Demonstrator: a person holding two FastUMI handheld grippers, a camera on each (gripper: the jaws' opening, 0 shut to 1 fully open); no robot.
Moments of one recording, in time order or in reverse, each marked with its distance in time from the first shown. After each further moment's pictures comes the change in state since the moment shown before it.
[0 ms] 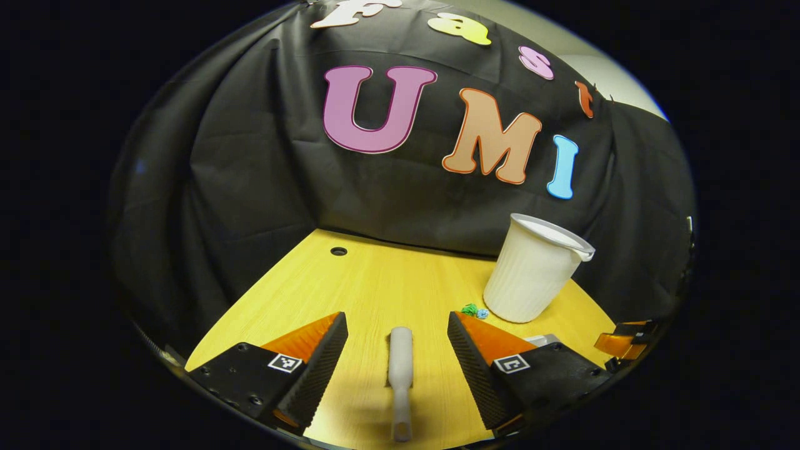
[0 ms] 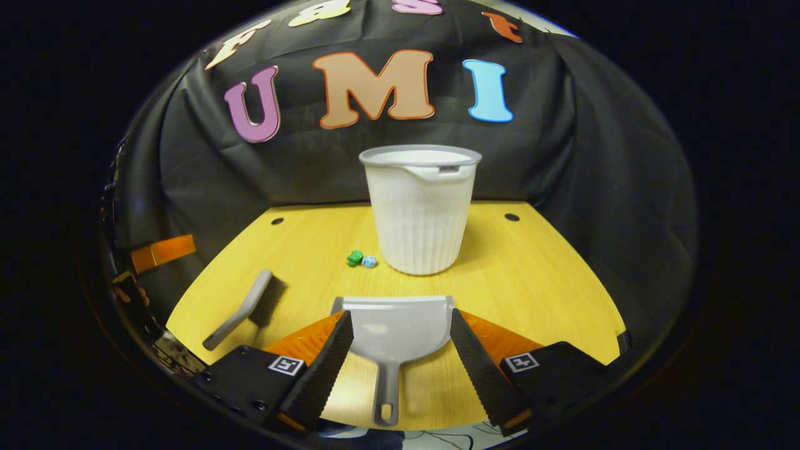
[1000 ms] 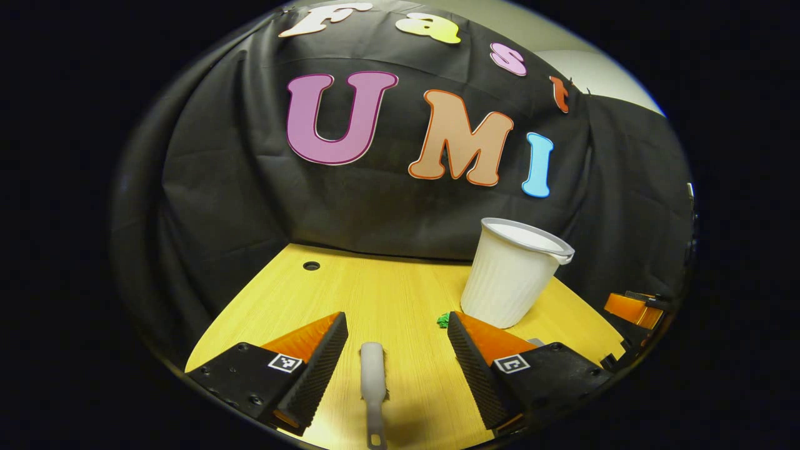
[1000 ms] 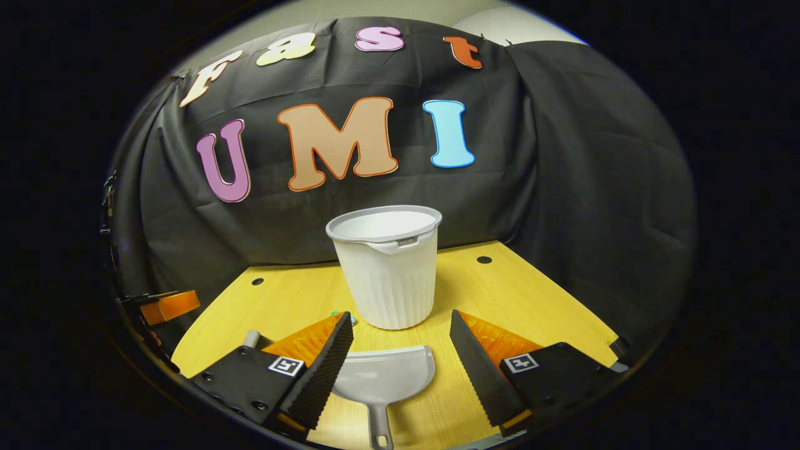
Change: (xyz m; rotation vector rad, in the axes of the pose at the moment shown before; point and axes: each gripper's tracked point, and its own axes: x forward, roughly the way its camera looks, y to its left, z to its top) left arm 0.012 -0.052 0.019 0.057 -0.030 -0.093; right arm -0.024 -0.046 0.093 0.140 -0.297 -0.115
